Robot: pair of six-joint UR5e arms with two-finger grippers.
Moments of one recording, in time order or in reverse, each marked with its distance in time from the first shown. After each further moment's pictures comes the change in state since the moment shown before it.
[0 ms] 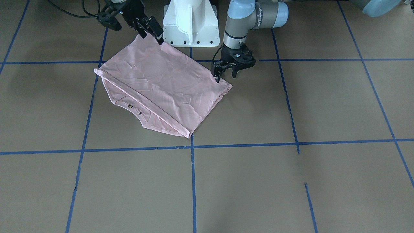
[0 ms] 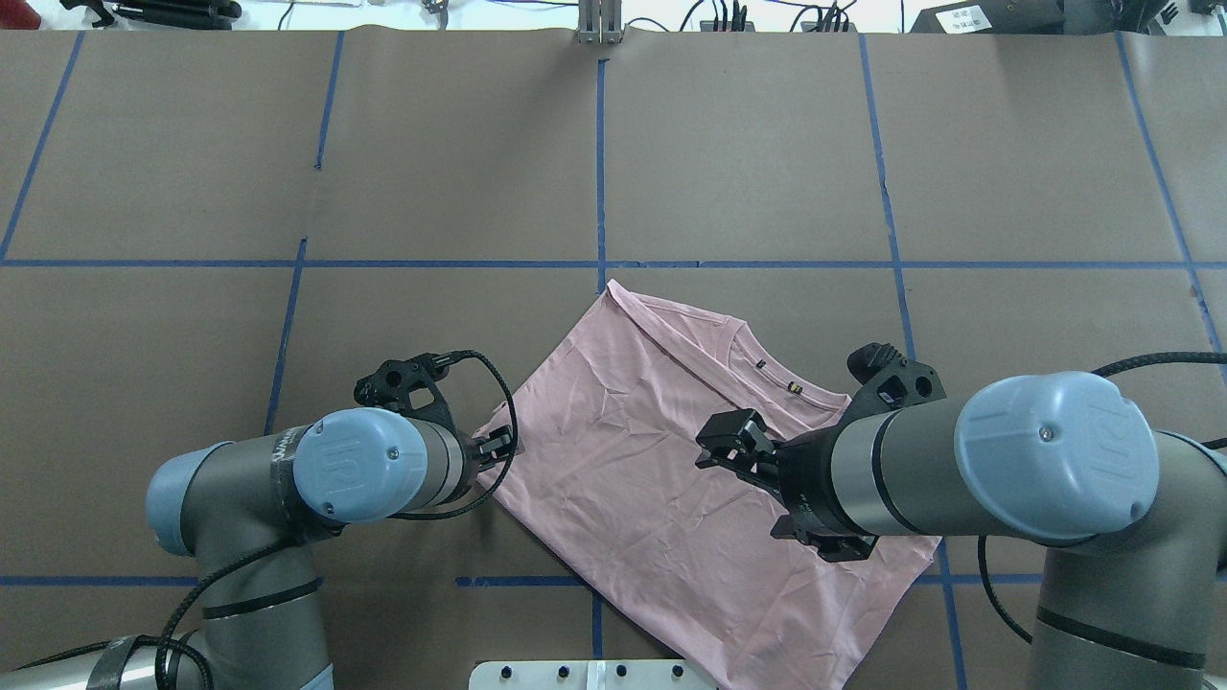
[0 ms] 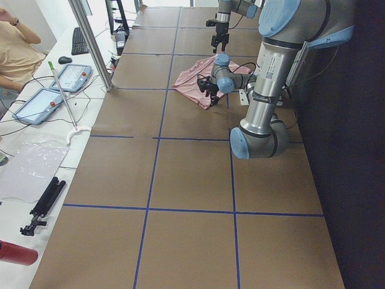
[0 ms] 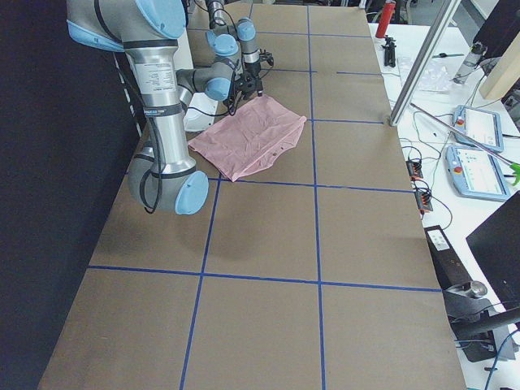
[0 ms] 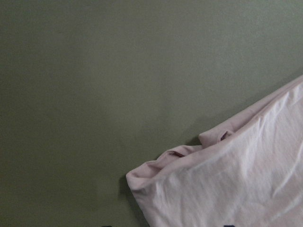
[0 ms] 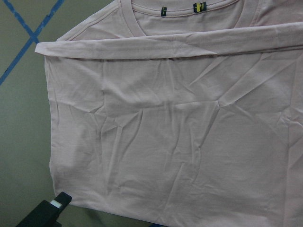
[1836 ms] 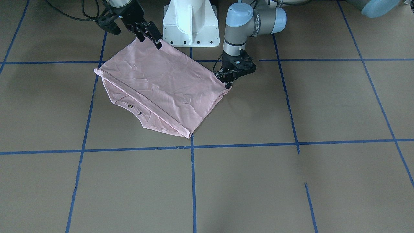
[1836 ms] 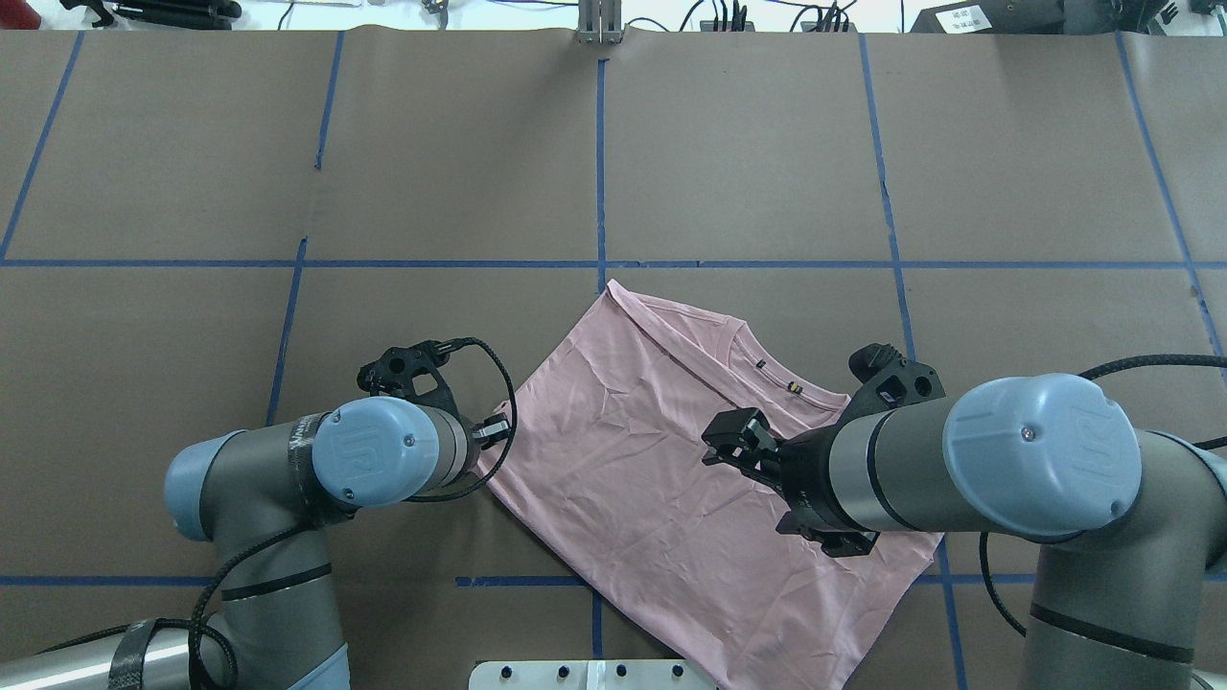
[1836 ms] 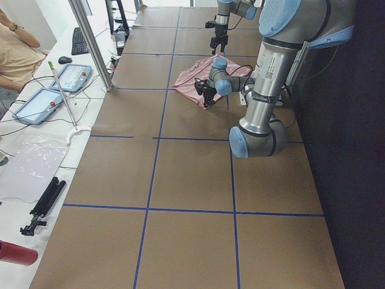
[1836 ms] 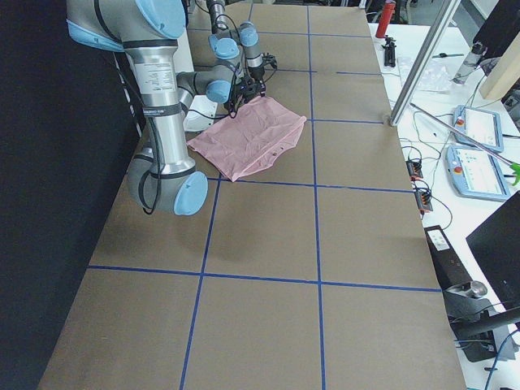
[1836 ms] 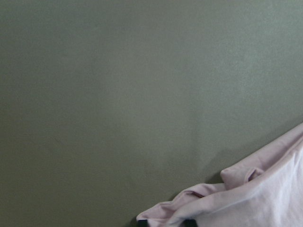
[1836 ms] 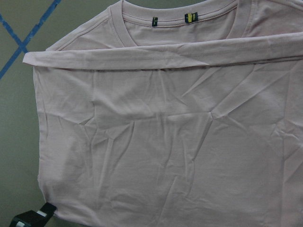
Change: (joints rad) left arm -0.021 -0.021 0.045 -0.002 0.032 0.004; right arm 0.000 -0.008 -0.017 -0.002 -0.010 -0.001
